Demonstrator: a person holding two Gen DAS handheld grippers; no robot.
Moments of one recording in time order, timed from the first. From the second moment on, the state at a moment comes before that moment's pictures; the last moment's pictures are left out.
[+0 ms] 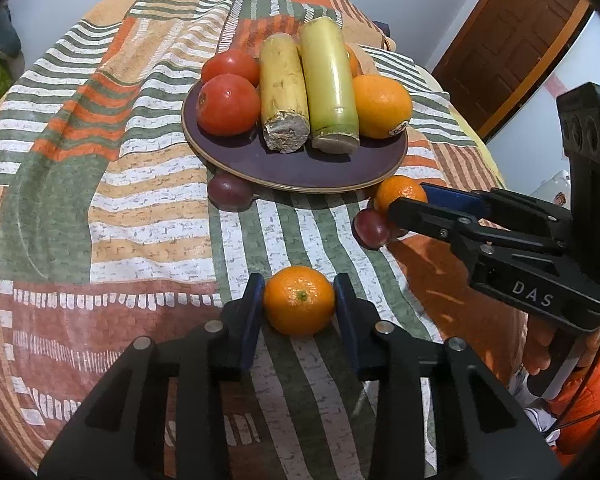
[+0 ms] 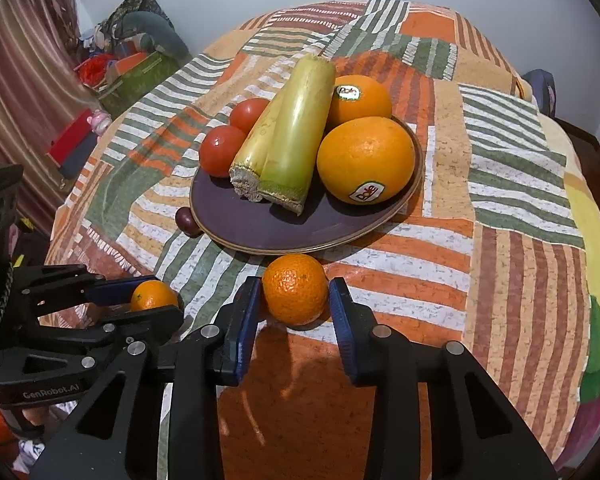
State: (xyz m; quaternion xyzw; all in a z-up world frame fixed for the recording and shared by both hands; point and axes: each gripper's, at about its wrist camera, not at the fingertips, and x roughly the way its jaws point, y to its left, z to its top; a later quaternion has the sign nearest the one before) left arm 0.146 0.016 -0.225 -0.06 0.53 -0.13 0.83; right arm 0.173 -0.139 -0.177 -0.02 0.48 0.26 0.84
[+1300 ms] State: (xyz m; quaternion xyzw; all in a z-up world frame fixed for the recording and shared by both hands) left arm 0.228 0.019 -0.211 -0.05 0.50 -0.11 0.86; right arm 0.204 -0.131 -0.165 -0.03 0.46 0.26 0.85
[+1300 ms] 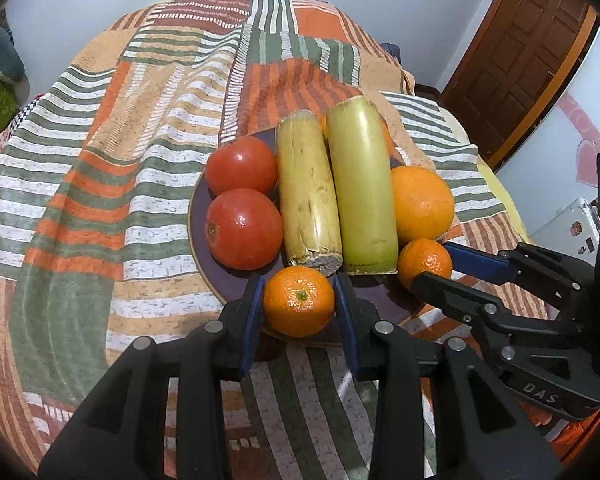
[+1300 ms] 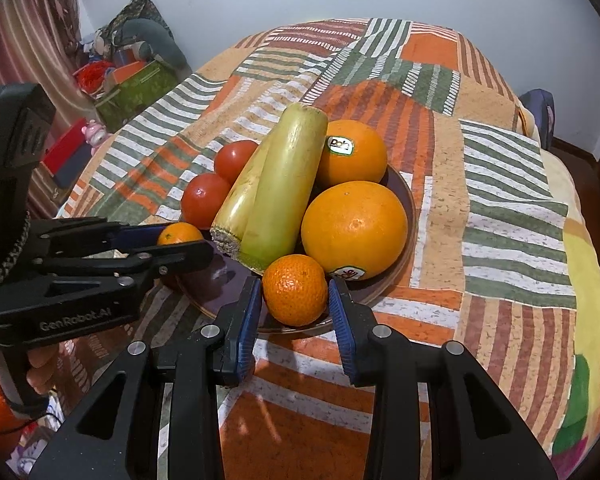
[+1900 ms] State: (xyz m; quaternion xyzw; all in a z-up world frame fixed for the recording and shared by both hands) left arm 0.214 0.027 -0.197 -0.05 0.49 -0.11 0.86; right arm 0.202 -0.135 -0.151 -0.02 0.46 0.26 0.85
